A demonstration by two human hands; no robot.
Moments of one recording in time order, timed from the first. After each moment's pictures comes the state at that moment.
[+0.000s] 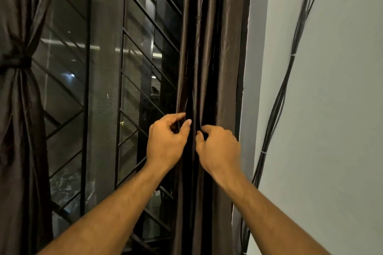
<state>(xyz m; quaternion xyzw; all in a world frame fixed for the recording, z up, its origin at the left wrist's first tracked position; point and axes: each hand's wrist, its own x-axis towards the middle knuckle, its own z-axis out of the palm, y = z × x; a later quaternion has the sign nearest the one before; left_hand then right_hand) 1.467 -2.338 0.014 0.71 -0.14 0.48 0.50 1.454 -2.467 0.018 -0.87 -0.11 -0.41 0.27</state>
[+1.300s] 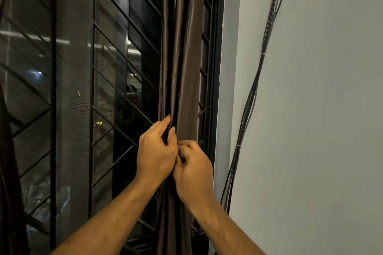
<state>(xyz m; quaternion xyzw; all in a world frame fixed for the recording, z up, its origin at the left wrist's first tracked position) 1.446 -2.378 -0.010 0.72 -0.15 0.49 0.47 1.457 -2.473 -0.055 -0.76 -0.23 -0.45 0.41</state>
